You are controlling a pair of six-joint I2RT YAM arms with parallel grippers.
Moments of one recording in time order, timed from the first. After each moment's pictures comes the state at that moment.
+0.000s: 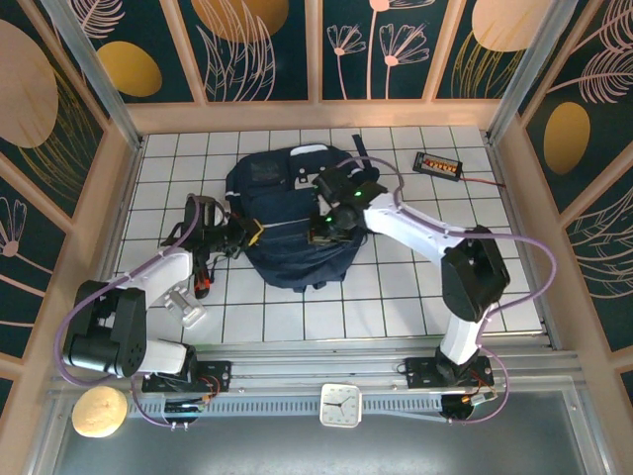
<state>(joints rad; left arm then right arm) -0.19 1.39 0.69 -0.03 0.56 -1.06 0.69 1.76 1.43 -0.82 -0.26 0.57</state>
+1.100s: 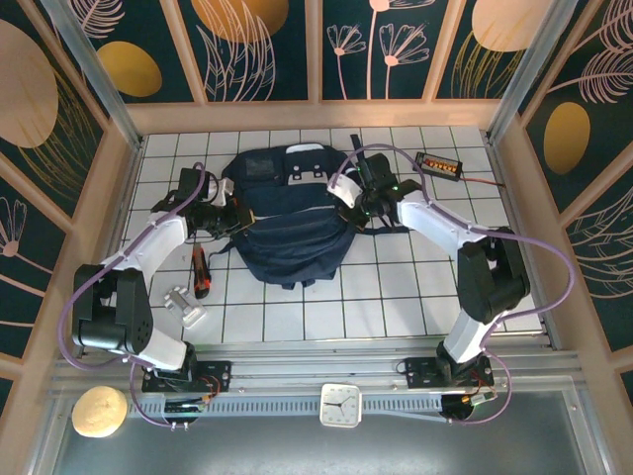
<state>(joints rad) -0.14 1.51 1.02 -0.49 0.54 -0.50 0.50 1.71 1.29 -0.50 -0.22 -0.57</state>
